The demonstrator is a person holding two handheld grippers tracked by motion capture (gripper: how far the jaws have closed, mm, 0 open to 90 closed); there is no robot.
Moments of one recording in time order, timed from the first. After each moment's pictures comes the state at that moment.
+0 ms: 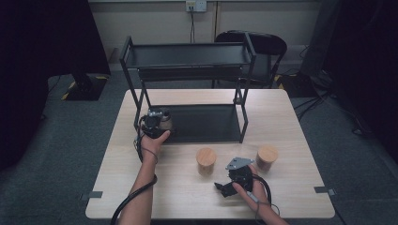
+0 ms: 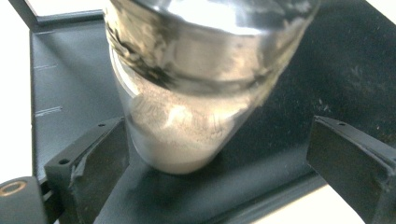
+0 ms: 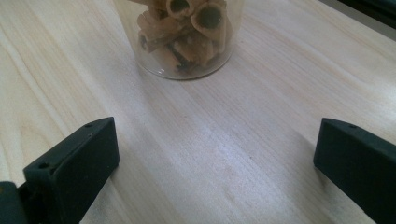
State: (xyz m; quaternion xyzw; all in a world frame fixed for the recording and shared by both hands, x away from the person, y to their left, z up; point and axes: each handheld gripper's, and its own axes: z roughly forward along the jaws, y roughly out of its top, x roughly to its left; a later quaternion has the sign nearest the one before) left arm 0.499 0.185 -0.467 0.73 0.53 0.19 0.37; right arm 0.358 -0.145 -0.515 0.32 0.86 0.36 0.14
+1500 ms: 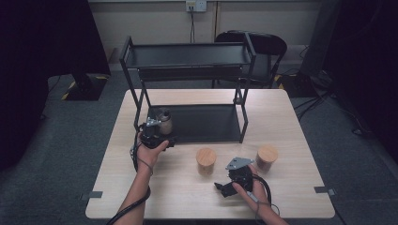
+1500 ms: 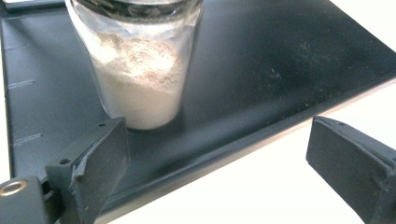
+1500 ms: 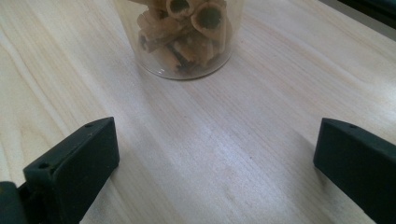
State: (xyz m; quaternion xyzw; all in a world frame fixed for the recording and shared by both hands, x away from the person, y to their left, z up) left arm 0.462 0.187 -0.467 0.75 0.50 0.17 0.40; right arm 0.358 -0.145 -0.515 0.32 0.86 0.36 0.14
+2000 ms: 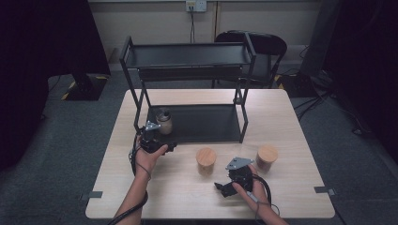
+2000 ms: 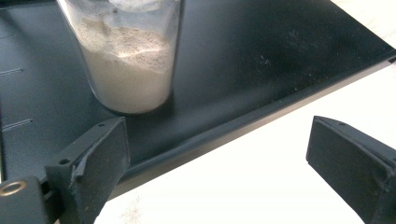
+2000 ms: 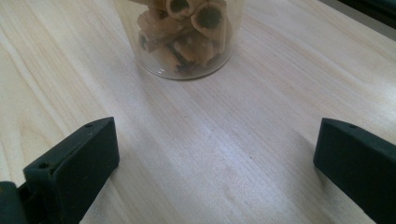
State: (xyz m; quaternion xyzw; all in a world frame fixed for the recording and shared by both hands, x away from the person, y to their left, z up) left arm 0.450 0.188 -0.471 0.75 0.49 0.17 0.41; right arm 0.358 -0.145 -0.515 0.32 0.86 0.36 0.14
